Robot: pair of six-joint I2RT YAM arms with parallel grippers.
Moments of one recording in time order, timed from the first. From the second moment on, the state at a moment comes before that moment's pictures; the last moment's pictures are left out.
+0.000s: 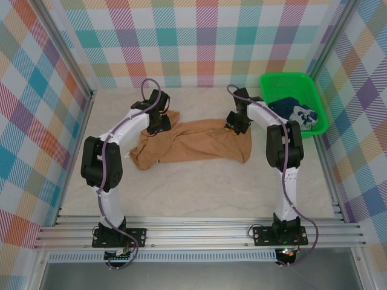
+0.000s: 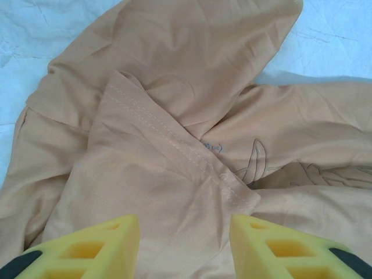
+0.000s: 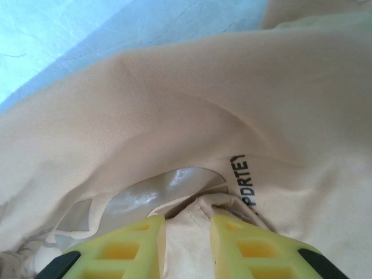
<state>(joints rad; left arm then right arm) -0.34 1.91 1.59 -0.82 -0.12 -0.56 0.28 2.23 1.80 -0.86 -0.17 0.75</state>
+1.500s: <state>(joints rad) -0.29 1.86 1.58 -0.87 -0.12 -0.64 0.35 1.97 1.76 -0.96 -0.04 0.65</state>
